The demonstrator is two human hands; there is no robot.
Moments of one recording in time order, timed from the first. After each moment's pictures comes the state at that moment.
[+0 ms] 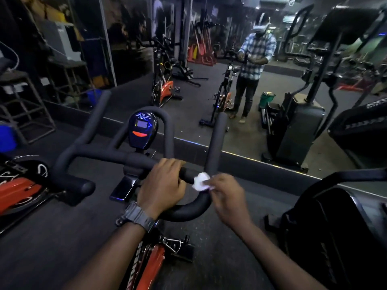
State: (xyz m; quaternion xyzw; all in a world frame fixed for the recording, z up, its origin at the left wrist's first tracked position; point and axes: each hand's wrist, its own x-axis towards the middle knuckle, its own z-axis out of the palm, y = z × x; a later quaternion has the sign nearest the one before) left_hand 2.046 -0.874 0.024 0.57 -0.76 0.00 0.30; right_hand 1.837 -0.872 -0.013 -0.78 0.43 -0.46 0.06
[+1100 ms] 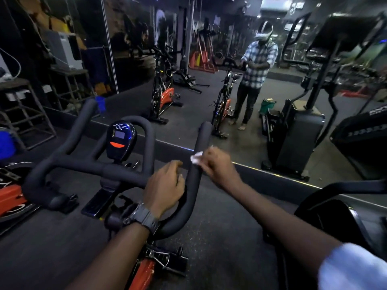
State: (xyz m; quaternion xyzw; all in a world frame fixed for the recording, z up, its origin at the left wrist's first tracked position) left_hand 1.984 -0.909 0.026 0.64 -0.68 -0.09 0.34; right_hand 1.801 -0.982 0.049 -0.86 0.36 -0.36 0.00
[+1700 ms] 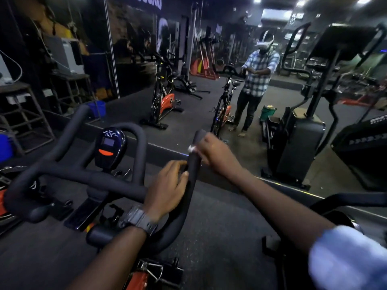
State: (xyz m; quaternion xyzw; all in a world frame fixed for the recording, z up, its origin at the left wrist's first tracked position) left_hand 1.961 -0.936 0.030 0.58 -0.68 -0.15 0.42; right_hand 1.795 -1.021 0.094 -0.89 0.34 -0.31 -0.06
